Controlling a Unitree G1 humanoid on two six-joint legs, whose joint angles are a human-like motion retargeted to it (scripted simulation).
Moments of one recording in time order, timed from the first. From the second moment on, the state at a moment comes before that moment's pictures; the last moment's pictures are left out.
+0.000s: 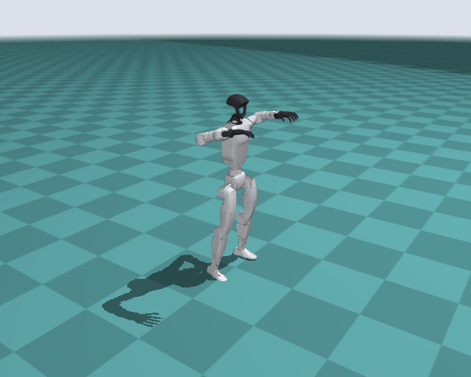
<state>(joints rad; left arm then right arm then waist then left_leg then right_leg) 0.59 1.53 0.86 -0.25 0.05 -0.31 0.06 0.86 -1.43 -1.18 -0.38 -0.13 -0.23 0.02 0.06 -0.02 0.09 0.12 0.06 0.12 0.03 -0.14 -0.21 0.11 -0.19 -0.20 0.07 -0.06 0.24</state>
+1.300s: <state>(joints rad) 0.76 1.52 1.06 -0.27 0.04 -0.30 0.05 0.75 -1.46 -1.10 -0.35 -0.14 -0.22 0.03 0.04 -0.04 0.06 0.13 0.06 0.14 0.02 -0.15 -0.21 0.10 -0.19 -0.19 0.08 -0.06 0.24</state>
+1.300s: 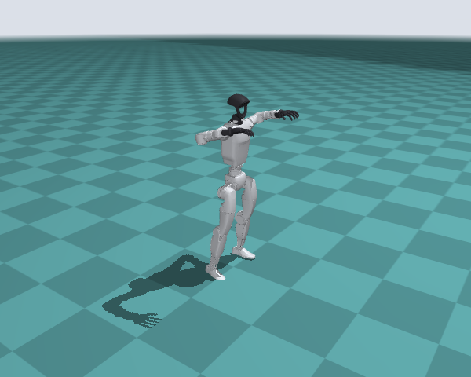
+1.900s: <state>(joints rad) 0.14 1.16 0.16 0.00 -0.15 -0.24 0.05 0.13 -1.10 -0.21 0.00 -0.03 -0.17 -0.10 0.04 -0.03 0.09 0.15 0.06 0.14 0.01 -0.16 -0.20 0.11 -0.19 -0.18 0.07 -0.07 0.23</state>
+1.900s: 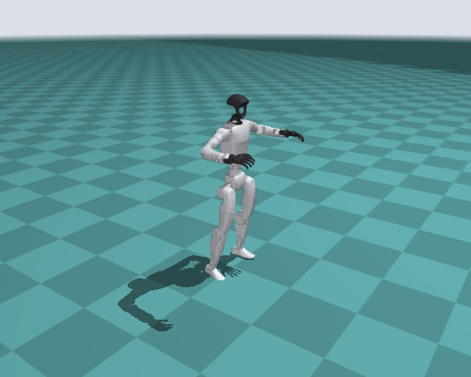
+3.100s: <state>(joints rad) -0.19 1.70 0.01 1.42 0.22 -0.21 0.06 -0.08 -1.70 -0.15 1.32 -0.17 -0.06 -0.06 0.07 0.00 0.03 0.12 0.08 0.17 0.00 -0.13 -0.26 0.08 -0.15 -0.18 0.05 -0.04 0.26</state>
